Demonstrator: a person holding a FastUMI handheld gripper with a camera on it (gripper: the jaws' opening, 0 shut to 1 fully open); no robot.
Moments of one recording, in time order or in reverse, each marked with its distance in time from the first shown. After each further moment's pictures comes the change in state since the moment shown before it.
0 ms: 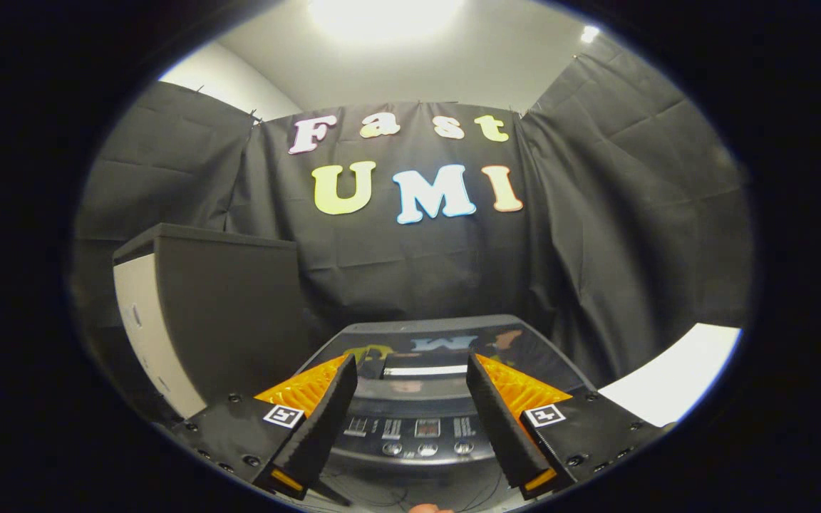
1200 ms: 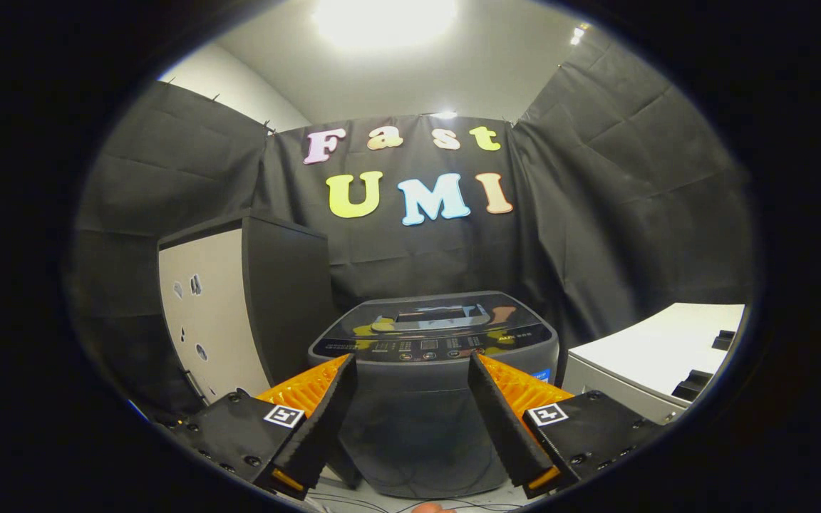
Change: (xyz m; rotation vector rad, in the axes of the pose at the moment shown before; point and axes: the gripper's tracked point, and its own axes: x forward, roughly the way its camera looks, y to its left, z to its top) arm -0.129 0.007 -0.029 -0.014 -0.059 -0.003
